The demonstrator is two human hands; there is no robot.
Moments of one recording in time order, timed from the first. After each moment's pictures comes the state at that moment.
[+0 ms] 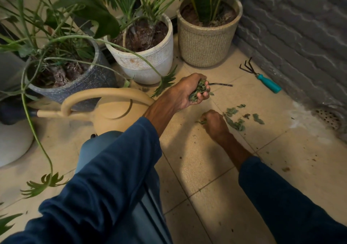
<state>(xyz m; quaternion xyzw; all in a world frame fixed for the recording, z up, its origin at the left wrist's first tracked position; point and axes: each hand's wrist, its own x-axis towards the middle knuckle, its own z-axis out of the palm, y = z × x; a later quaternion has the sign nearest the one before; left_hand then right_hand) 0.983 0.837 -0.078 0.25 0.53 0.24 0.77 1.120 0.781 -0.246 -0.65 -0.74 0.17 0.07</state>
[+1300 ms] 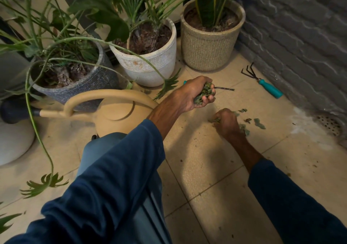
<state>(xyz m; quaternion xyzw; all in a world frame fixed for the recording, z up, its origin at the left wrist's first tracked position) 0.988 0.831 -0.066 0.26 0.54 0.23 0.77 1.157 0.794 -0.246 -0.69 -0.68 0.21 0.14</state>
